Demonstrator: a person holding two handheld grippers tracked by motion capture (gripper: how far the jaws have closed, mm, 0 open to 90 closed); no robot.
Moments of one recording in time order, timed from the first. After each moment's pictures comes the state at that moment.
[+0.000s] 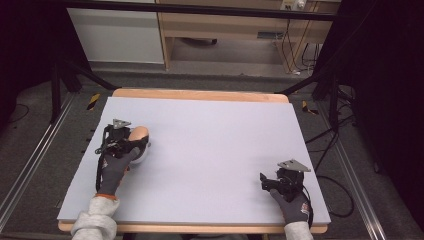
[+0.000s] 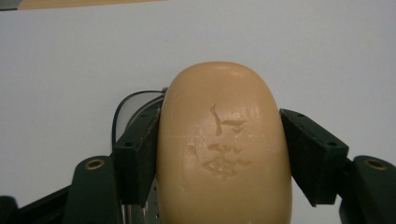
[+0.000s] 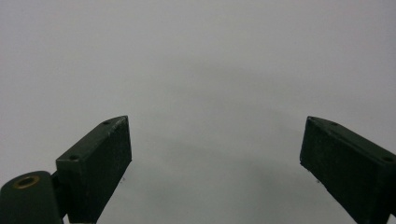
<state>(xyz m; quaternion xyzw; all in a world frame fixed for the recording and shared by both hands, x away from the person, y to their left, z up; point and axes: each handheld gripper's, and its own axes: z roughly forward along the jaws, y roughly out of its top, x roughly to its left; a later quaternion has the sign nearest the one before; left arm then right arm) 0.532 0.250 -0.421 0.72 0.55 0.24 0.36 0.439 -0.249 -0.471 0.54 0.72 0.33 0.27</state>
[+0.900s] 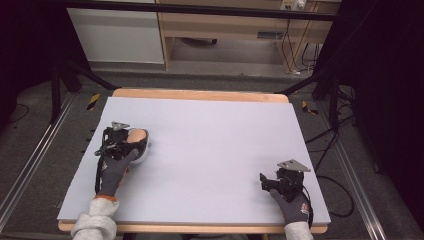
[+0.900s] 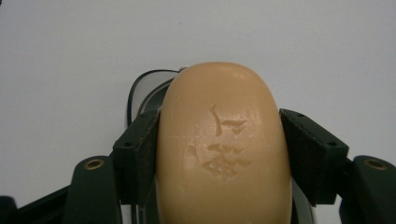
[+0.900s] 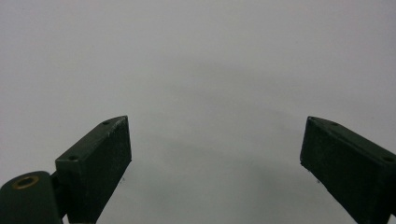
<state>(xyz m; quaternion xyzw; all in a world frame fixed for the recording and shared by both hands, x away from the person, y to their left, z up) 0.533 0.256 -0.433 0.71 0.57 0.24 0.35 0.439 -0.249 -0.471 0.54 0.73 0.33 0.27</state>
